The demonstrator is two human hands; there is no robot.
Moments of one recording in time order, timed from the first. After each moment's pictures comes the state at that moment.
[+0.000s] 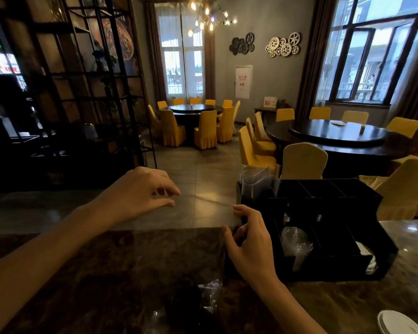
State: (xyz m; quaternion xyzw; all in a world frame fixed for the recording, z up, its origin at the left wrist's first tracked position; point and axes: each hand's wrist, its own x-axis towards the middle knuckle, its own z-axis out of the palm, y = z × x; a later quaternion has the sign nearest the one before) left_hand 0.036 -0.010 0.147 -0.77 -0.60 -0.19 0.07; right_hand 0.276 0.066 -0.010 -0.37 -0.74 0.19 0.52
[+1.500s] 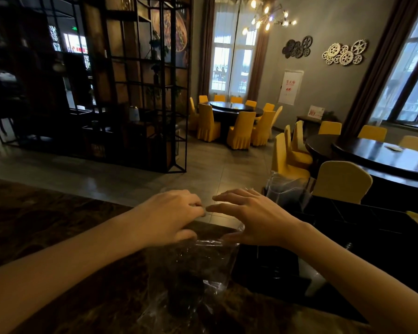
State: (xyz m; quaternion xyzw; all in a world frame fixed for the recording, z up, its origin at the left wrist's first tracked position) left_hand 0.067 -0.031 0.090 -0.77 -0.62 -0.04 0.14; right_hand 0.261 0.132 0.084 -0.07 -0.99 -0.07 0.06
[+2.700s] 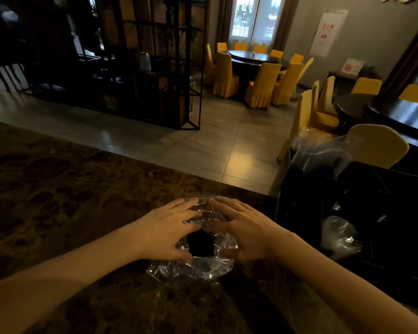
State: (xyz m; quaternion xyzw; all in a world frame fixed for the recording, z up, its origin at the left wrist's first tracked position) left_hand 0.051 -0.042 -0.050 -0.76 -0.65 0.06 -0.02; right_hand 0.239 0.123 -0.051 -0.04 -1.00 -0.01 -0.06
